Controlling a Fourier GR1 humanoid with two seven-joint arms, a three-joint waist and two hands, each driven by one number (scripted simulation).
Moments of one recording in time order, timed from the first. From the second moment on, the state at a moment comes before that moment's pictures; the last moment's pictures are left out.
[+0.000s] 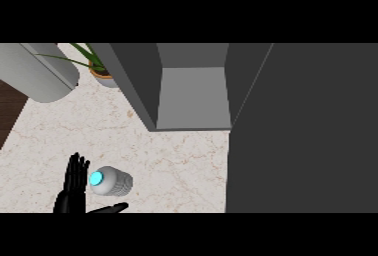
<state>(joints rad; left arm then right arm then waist) 0.20 0.02 0.13 -1.22 0.10 0.02 -0.58 0.90 -0.12 0.15 -2.48 -0.15 0.33 -0.14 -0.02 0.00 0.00</state>
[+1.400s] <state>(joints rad) 0.01 0.02 0.18 -0.77 0.23 -0.22 -0.89 1.02 -0.11 0.16 -2.47 -0.12 0.39 -0.25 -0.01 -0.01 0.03</state>
